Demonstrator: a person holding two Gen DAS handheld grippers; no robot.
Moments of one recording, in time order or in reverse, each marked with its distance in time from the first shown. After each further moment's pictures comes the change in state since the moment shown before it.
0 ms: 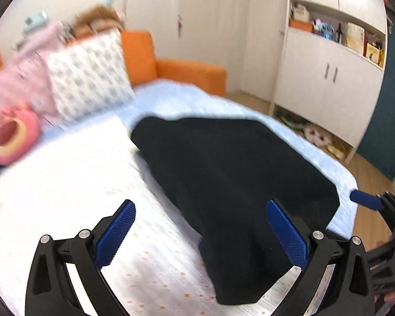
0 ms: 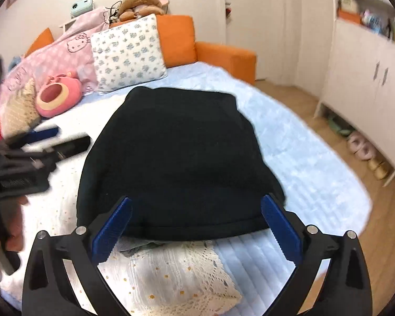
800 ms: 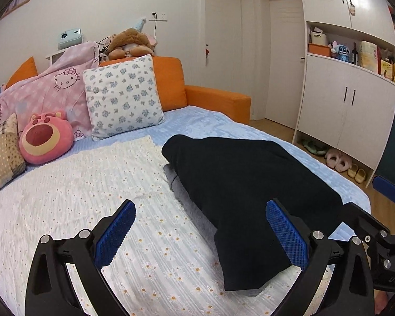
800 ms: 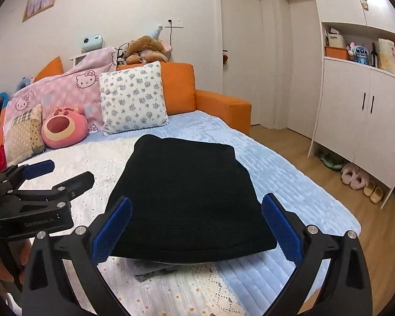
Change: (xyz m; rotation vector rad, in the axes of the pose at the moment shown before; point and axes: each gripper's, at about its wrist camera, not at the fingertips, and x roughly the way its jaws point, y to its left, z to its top) left arm -0.039 -0.005 -0.027 -0.057 -0.125 0.137; right arm -0.050 0.013 -0.004 -0.009 -0.273 -0.006
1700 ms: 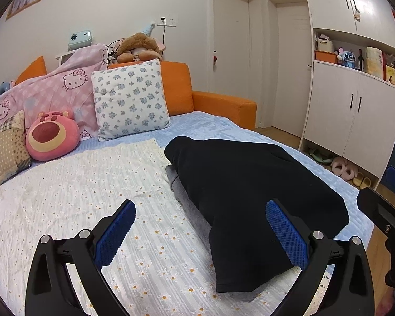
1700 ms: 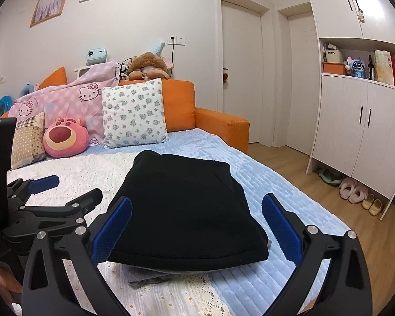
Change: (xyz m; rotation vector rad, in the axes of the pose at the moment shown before) left arm -0.006 -0.008 -0.012 -0.032 -0.056 0.035; right arm -0.015 -0.005 -0.003 -0.011 -0.106 -0.002
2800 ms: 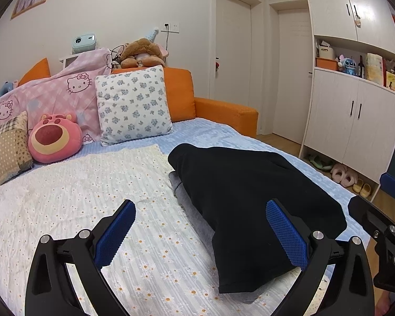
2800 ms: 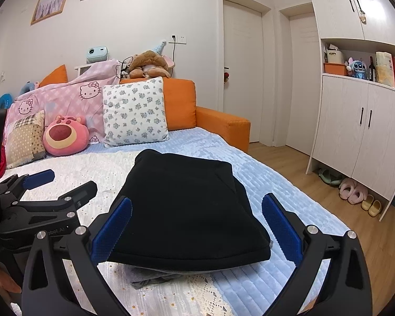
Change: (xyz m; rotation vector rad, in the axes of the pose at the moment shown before) left arm -0.010 0.002 0.003 -0.005 -0.027 0.010; right arm 0.003 0.004 0.006 -0.013 0.006 -0.001
